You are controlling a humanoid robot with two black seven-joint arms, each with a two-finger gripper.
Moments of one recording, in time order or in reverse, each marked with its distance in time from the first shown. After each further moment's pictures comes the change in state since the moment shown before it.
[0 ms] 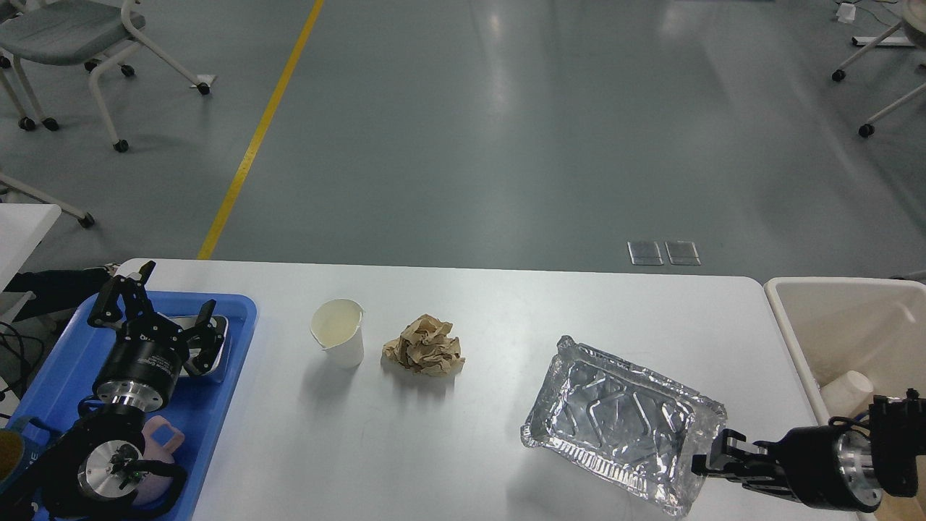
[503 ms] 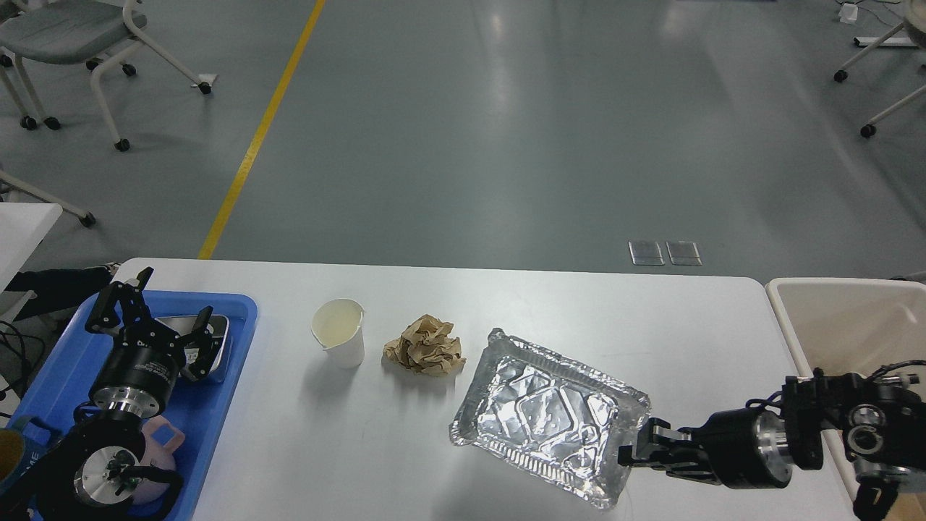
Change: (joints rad) left arm 0.017 0.010 0.004 0.000 0.000 0.002 -0.002; right arm 0.064 0.251 -0.011 -0.058 0.075 0.015 -0.003
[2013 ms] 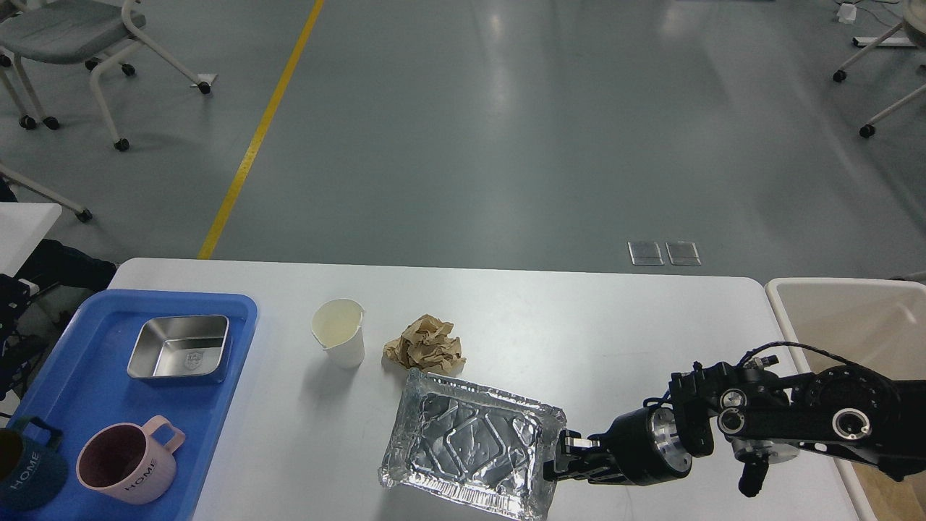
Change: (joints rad) left arm 0.012 0.981 0.467 -0.297 0.203 0.068 -0.028; right arm 0.151 0.330 -0.199 -0.179 0.109 -0.018 0.003
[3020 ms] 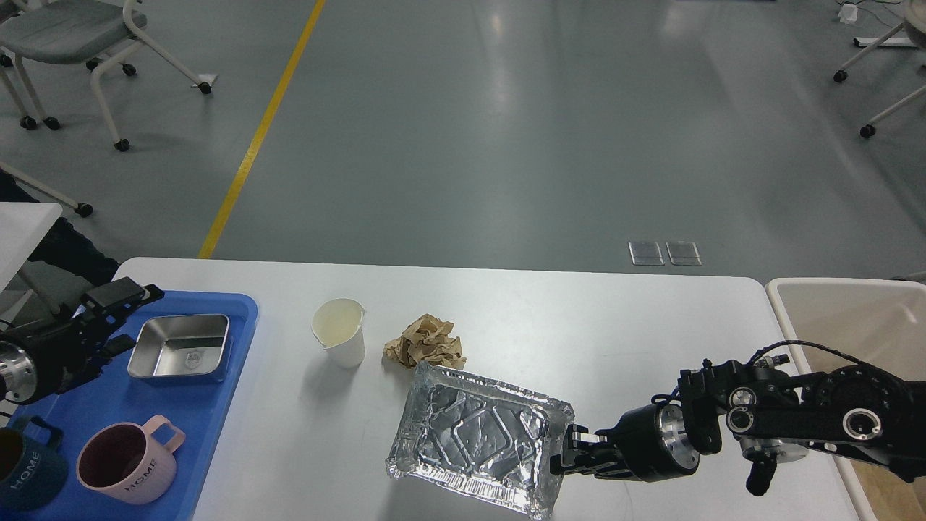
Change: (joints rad) left arm -0.376 -0.311 0.166 0.214 0.224 -0.174 0.319; right arm -0.002 -0.023 0.006 0.007 -0.005 -0.006 0.000
